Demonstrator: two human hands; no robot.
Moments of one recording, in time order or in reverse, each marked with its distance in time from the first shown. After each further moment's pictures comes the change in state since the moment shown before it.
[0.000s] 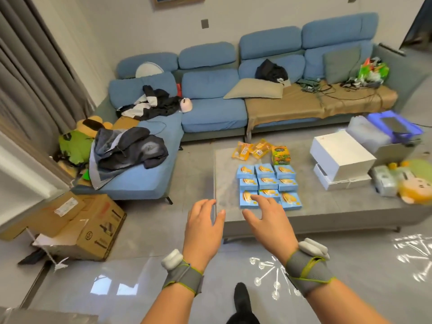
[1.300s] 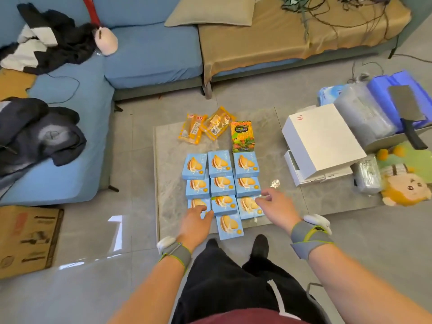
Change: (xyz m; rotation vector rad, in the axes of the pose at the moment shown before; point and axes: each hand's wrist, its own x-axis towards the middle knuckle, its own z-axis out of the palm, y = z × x) left_hand 0.348 0.049 0.317 0.020 -0.601 -0.507; right_hand 0.422 0.260 -0.102 0.043 -0.300 0.587
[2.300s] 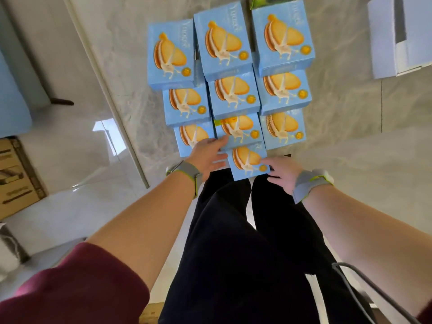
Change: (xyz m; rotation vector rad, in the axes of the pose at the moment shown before) left_hand 0.253 -0.112 0.124 -0.636 -0.413 -0.666; right_hand 0.219 0.190 0.237 0.551 -0.326 0.814
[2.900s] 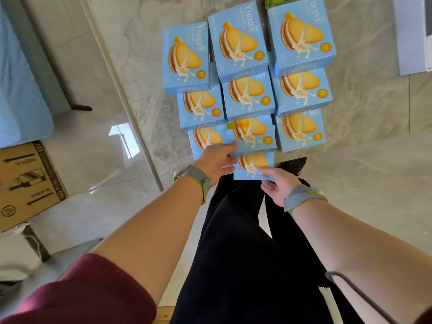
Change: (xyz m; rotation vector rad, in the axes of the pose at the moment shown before) left_hand 0.008 0.000 -0.014 0.027 0.005 -0.034; right_hand 0.003 0.023 0.060 0.508 0.035 0.147
